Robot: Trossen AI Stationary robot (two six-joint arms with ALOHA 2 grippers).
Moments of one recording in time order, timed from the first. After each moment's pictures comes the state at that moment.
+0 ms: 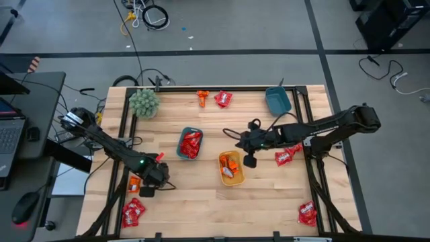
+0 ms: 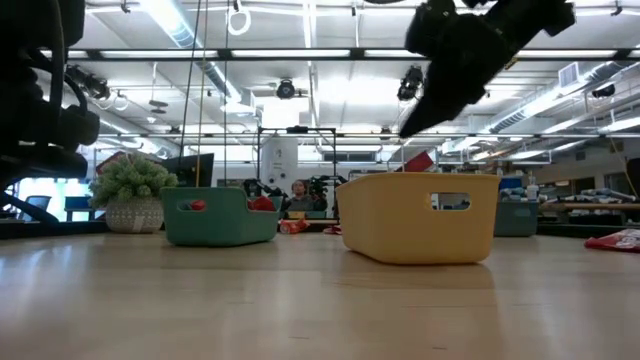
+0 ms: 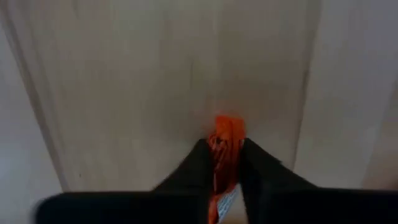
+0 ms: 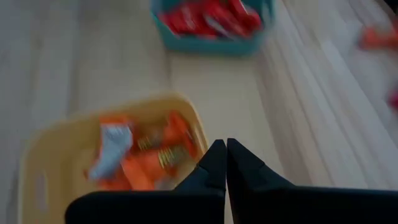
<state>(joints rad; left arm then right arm) -0.54 1.38 0.64 -0.76 0.07 -0.52 0.09 1.35 0.82 -0.25 0.19 0.19</state>
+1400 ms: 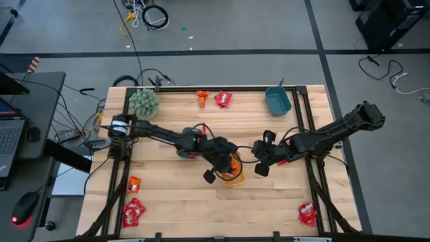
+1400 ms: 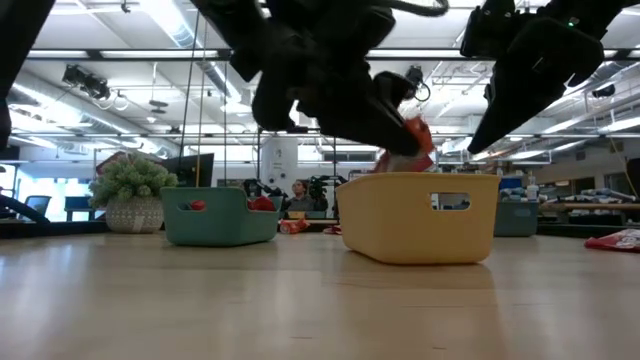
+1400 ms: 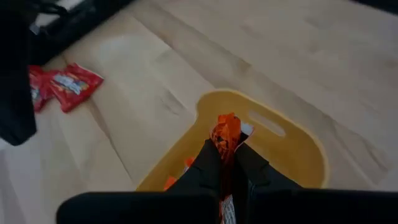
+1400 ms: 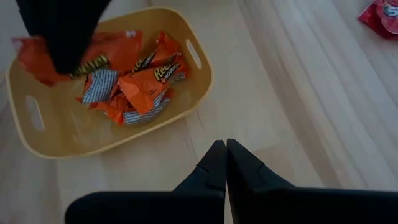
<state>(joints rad) -0.08 1.94 1.28 -0.02 0.30 0.57 0.31 1.26 0.77 -0.54 0.41 0.49</state>
